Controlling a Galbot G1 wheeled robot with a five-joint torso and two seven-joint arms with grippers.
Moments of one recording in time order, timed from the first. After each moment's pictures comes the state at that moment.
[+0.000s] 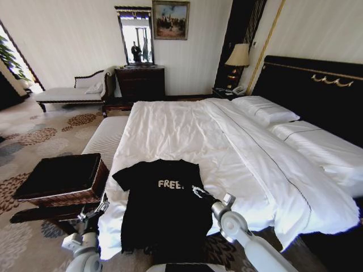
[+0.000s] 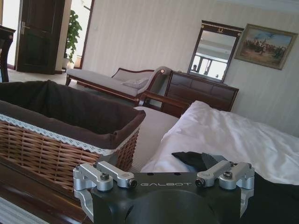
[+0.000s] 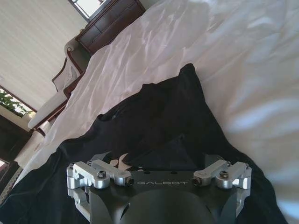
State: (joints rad) left arm 1.74 -1.43 -0.77 -2.00 -0.57 -0.13 -0.14; right arm -1.27 0.98 0.09 1.92 1.21 -0.11 0.31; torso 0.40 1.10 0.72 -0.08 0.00
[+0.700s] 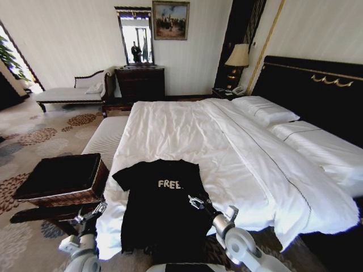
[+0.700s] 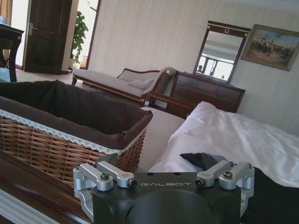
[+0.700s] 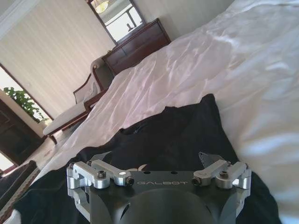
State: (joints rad) left arm 1.73 -1.43 -0.79 -1.98 -0.58 -0.14 -0.15; right arm -1.39 0.95 0.10 2.01 1.02 0.03 0.25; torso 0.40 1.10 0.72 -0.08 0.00
